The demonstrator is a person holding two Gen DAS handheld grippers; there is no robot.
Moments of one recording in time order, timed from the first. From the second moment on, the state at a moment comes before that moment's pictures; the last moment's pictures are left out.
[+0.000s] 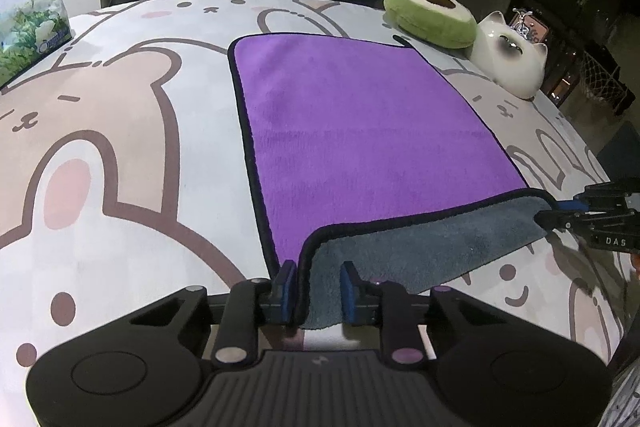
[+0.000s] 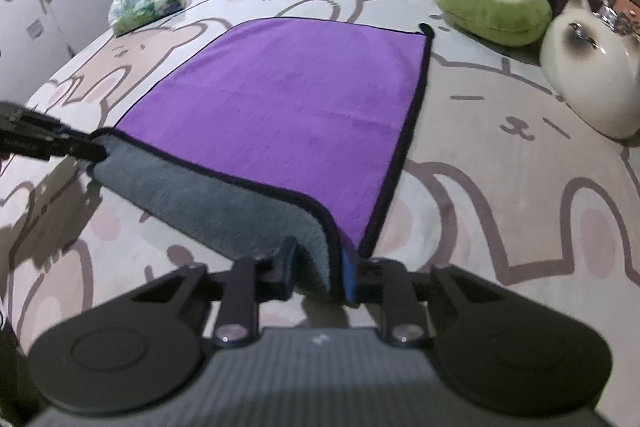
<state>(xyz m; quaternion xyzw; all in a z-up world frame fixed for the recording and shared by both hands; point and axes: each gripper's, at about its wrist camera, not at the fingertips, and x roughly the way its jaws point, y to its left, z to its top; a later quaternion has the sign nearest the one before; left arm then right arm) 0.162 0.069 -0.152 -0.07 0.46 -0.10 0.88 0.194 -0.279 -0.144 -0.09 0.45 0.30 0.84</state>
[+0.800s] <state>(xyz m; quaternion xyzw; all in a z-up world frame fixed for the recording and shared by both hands) 0.169 0.076 -0.126 -0.08 0.45 -0.09 0.89 0.191 -0.280 -0.125 -0.09 0.43 0.30 0.85</state>
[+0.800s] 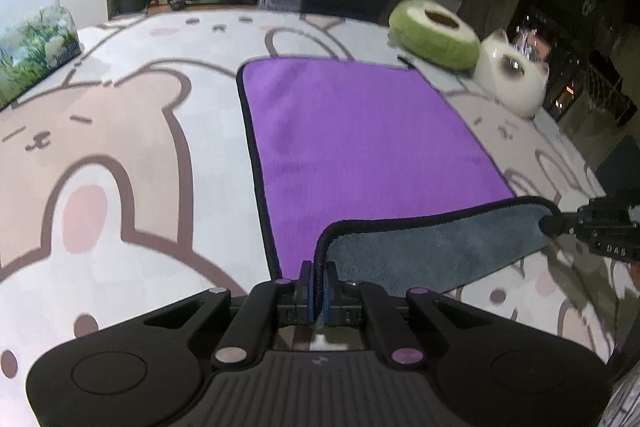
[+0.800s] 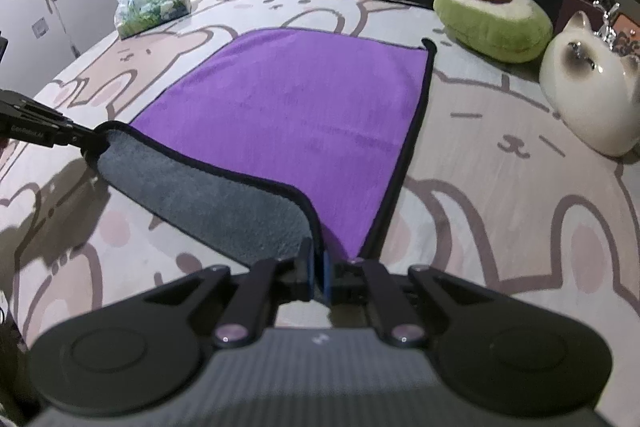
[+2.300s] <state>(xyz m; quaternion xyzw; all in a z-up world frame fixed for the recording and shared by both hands) 0.305 0.112 -0.078 -0.10 0.37 -0.06 0.92 0.330 -0.250 -0.060 -0.04 0.35 0.25 0.90</state>
